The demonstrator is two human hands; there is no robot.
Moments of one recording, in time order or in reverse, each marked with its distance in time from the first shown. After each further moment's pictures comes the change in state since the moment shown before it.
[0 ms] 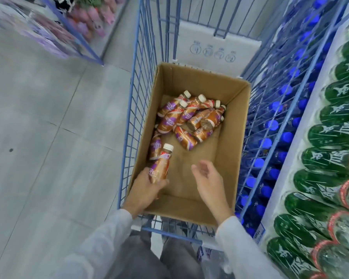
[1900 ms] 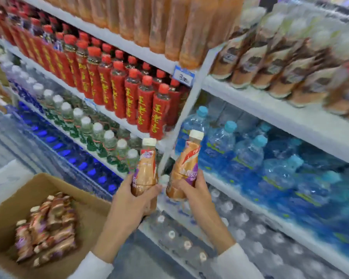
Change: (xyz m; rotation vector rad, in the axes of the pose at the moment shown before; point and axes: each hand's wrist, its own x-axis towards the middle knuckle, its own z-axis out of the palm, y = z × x) left_hand -0.350 0.080 0.076 0.366 -0.802 0.951; right_hand -0.442 0.098 -0.035 1.020 1.121 -0.308
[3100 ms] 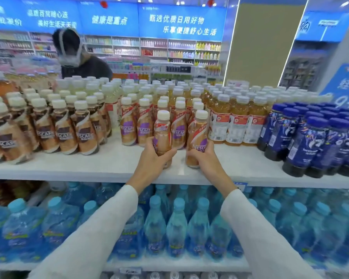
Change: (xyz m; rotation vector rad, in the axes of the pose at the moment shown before) left_hand -0.056 0.222 0.522 0.061 -0.656 0.631; right_hand -0.046 -0.137 -0.529 -0.060 0.629 -0.284
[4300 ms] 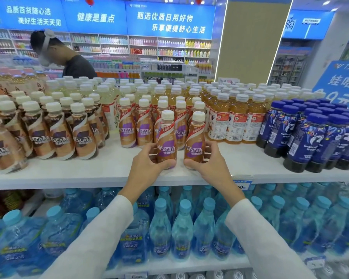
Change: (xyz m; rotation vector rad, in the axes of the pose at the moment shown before) left_hand 0.002 -0.019 -0.025 0.113 -0.015 -0.019; right_hand -0.021 0.006 0.001 -0.251 0.098 -0.145
